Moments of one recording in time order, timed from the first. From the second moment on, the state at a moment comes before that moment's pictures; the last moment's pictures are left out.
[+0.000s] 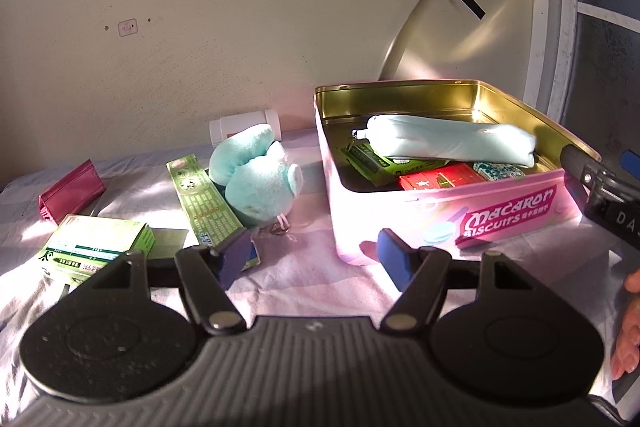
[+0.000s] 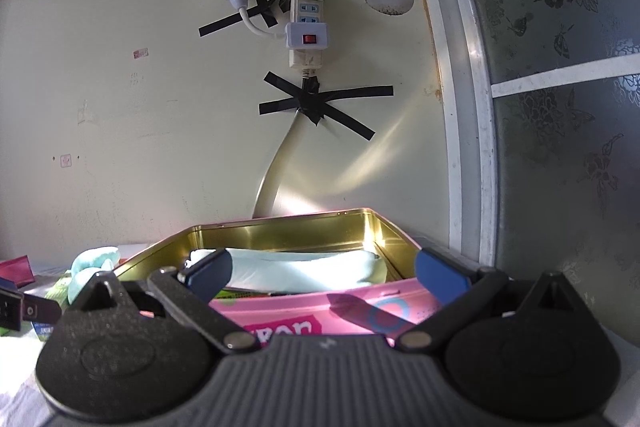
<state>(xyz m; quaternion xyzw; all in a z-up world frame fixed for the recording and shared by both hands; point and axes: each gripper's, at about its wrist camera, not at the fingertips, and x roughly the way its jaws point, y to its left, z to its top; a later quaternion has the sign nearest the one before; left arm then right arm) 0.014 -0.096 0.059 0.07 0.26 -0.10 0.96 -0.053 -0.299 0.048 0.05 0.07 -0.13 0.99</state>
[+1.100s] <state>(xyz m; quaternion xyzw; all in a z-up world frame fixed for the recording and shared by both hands) 0.053 0.165 0.045 -0.08 0.29 0.02 0.95 0.028 -0.073 0.050 -0.03 0.21 0.25 0.94</state>
